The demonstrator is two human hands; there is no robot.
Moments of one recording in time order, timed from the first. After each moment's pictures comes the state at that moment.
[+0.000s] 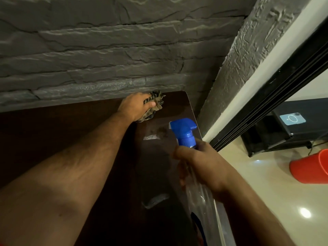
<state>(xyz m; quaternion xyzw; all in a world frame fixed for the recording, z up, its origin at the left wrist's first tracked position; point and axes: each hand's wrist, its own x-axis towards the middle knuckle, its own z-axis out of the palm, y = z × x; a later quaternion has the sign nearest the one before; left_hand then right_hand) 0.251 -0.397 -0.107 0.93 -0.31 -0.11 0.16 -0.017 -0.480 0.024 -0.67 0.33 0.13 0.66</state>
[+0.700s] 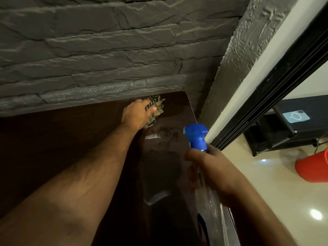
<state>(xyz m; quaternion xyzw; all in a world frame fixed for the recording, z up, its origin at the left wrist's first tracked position) 0.214 -0.396 -0.100 0.95 -0.26 -0.06 0.15 -0.040 -0.487 0.013 -0.64 0.38 0.11 0.66</state>
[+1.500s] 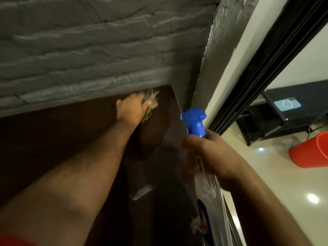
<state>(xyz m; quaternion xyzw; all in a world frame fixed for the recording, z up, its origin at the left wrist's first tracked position) 0.193 -0.429 -0.094 0.97 -0.23 -0.04 0.07 -0.058 -0.517 0.024 -0.67 0.36 0.09 0.65</state>
